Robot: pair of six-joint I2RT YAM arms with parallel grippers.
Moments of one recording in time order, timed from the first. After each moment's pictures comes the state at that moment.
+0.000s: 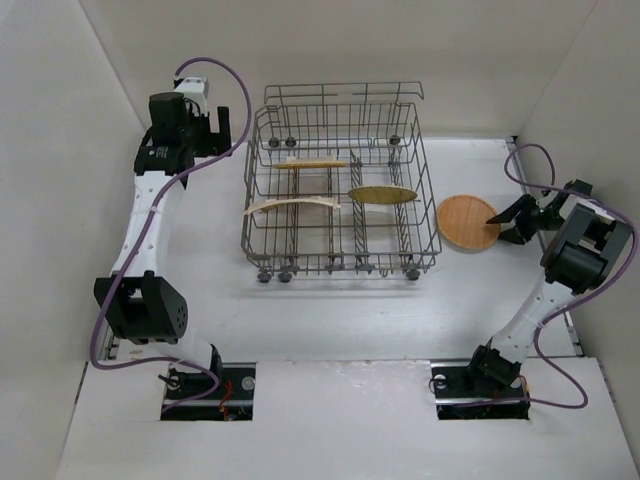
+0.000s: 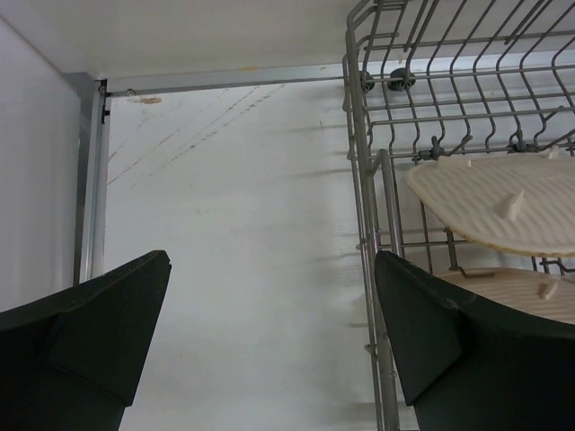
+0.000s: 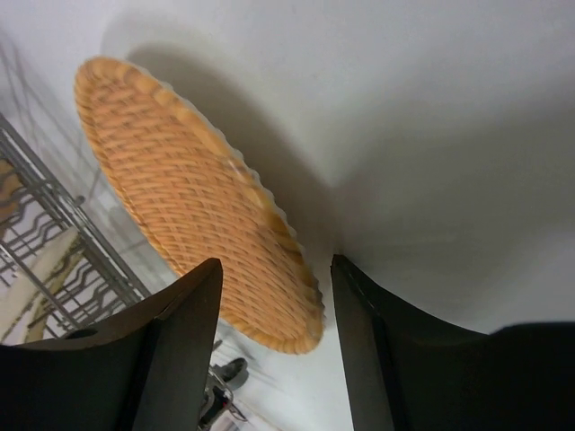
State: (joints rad) left arm -0.01 1.58 1.65 -0.53 0.04 0.04; right arm -0.60 2.12 1.49 -0.71 -0.68 0.28
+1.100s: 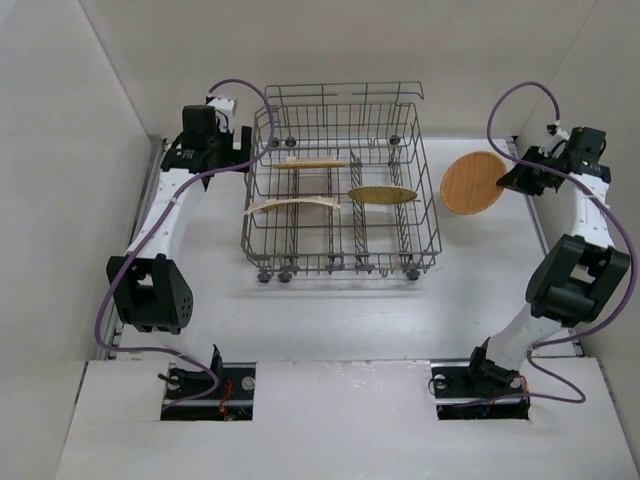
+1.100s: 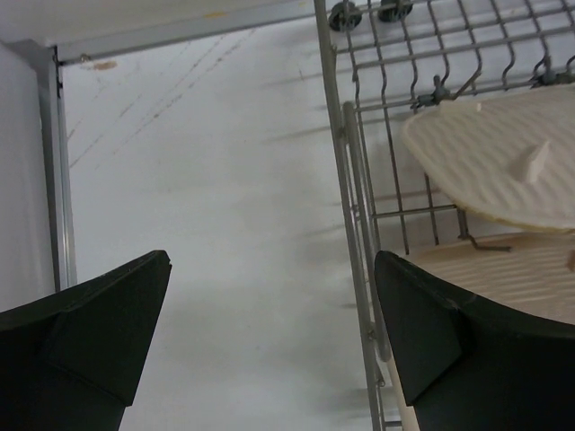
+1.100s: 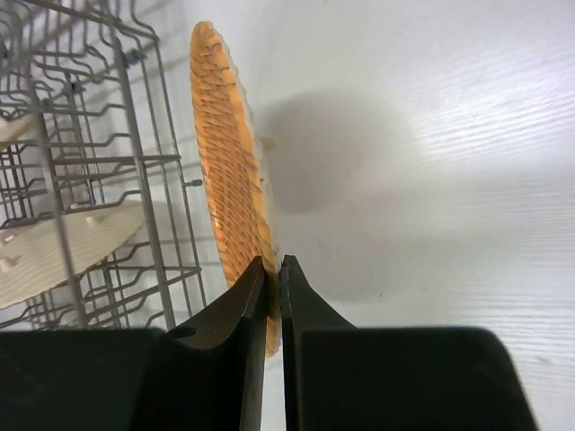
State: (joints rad) left arm -0.10 1.65 1.61 -0.53 -0.03 0.09; right arm -0.43 1.78 1.57 -0.67 -0.57 0.14
